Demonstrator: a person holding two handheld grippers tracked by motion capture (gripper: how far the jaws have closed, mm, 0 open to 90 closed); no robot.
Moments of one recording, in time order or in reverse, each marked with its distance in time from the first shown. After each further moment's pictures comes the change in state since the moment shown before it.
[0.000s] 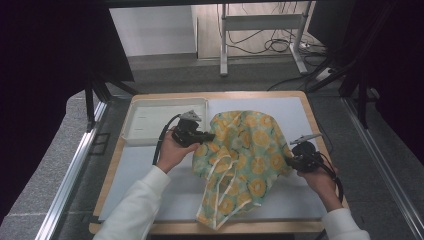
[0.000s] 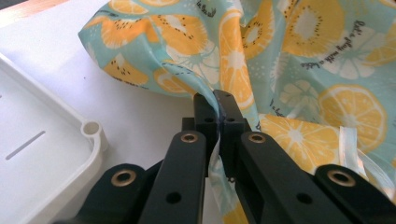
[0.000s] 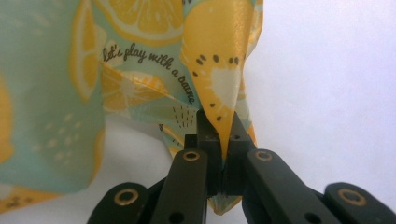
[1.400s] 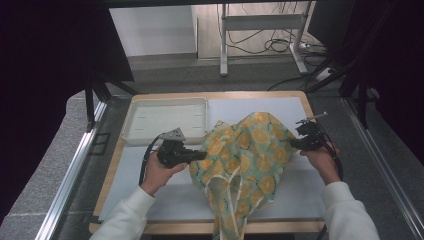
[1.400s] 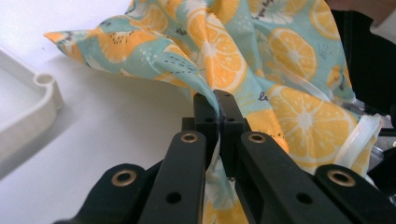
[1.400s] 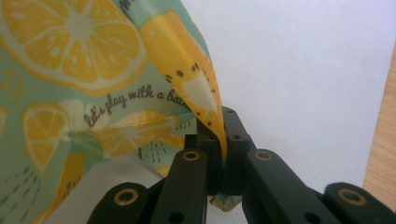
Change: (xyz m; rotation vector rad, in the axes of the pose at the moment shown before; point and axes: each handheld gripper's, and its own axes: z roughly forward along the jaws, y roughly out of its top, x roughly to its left) left arm -0.030 -0.048 -0.037 -0.050 -0.107 -0.007; right arm -0.048 0.040 0.015 -0.014 -0.027 0.091
